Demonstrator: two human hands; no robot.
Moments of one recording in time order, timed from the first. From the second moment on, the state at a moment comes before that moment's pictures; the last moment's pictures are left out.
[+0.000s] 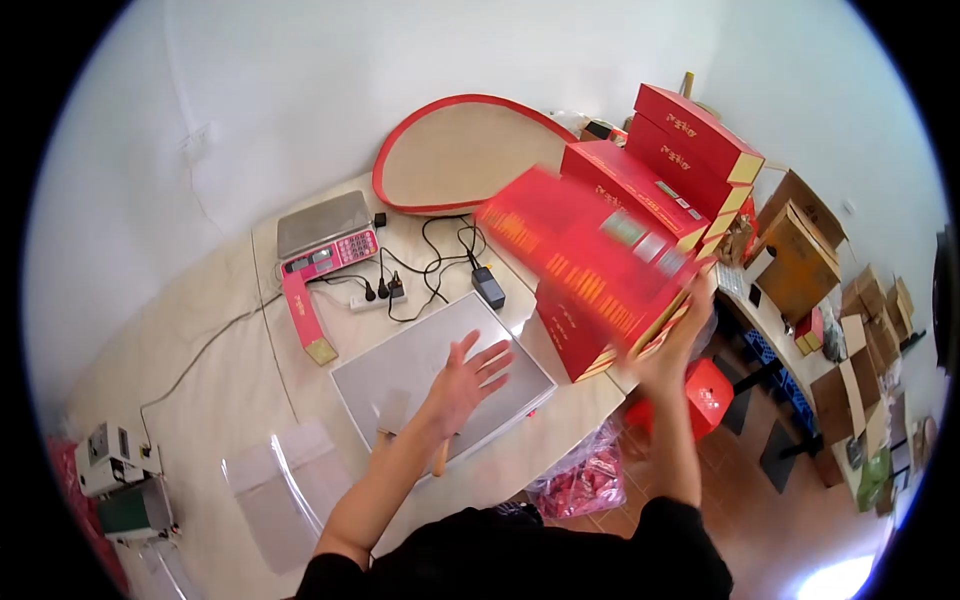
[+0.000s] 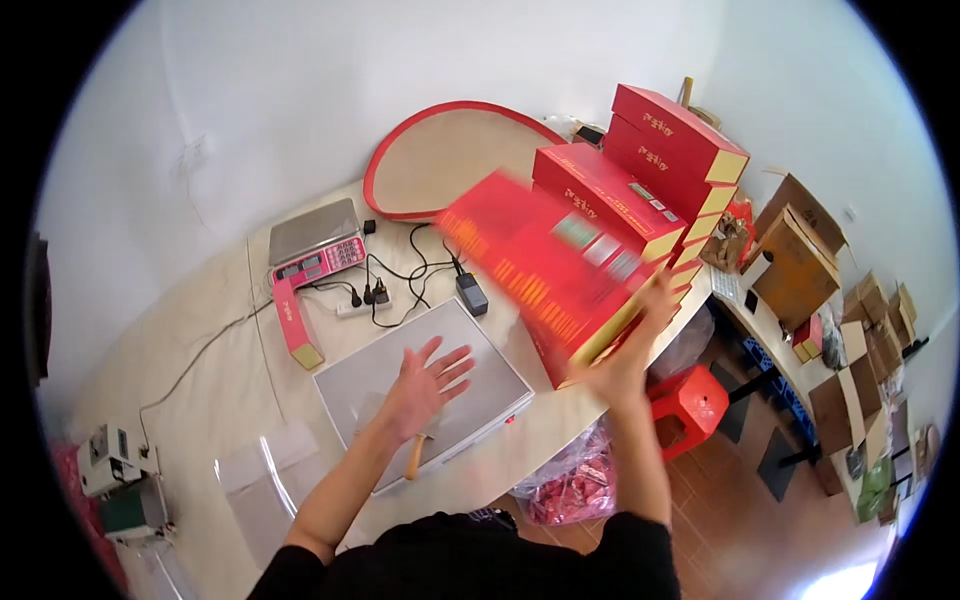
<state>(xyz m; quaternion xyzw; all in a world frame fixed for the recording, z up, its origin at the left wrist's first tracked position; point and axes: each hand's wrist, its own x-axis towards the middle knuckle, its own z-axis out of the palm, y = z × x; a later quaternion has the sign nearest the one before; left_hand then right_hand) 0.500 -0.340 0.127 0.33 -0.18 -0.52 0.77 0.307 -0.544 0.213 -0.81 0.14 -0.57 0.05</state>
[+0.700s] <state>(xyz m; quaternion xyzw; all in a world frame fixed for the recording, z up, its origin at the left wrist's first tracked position) 0.515 -0.032 0.070 0.66 -0.45 0.24 0.55 0.440 -0.282 0.086 -0.25 0.06 0.19 0.95</state>
